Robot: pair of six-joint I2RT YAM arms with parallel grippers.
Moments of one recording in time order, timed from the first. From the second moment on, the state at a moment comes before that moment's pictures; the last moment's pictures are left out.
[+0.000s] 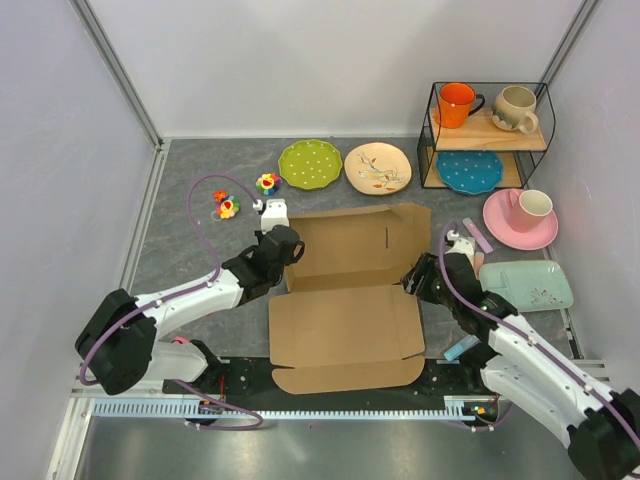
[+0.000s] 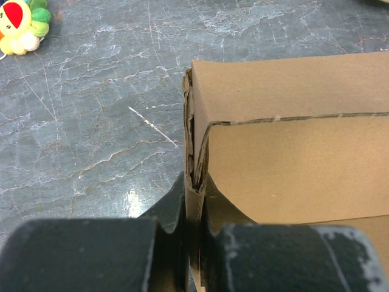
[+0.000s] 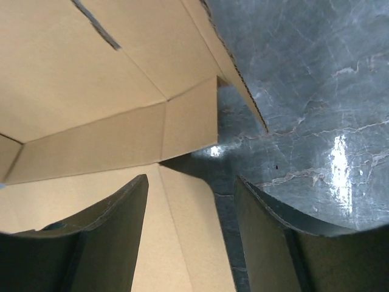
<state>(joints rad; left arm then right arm) -0.76 1.30 0.69 -0.02 -0.63 -0.49 0.51 0.71 0.40 -0.35 0.16 0.75</state>
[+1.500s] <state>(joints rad) -0.79 1.28 0.66 0.02 -0.64 -0.48 0.86 1.16 0.53 -0.06 0.44 0.44</state>
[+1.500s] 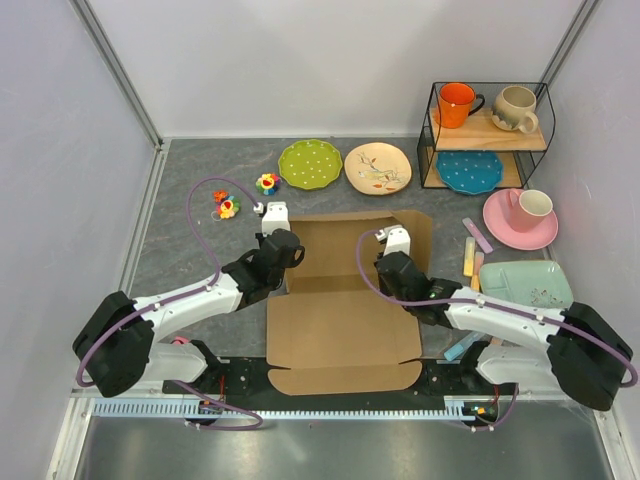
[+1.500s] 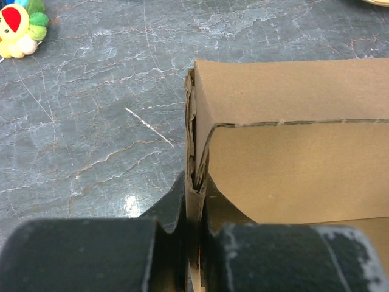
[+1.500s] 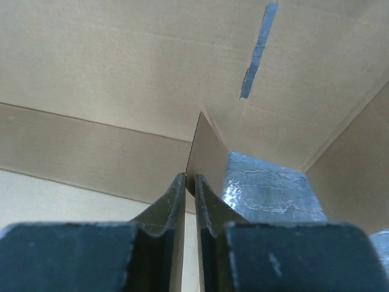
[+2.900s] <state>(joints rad) -0.79 1.24 0.63 0.02 -0.64 -0.47 0.67 1.03 0.63 -0.34 0.74 0.55</state>
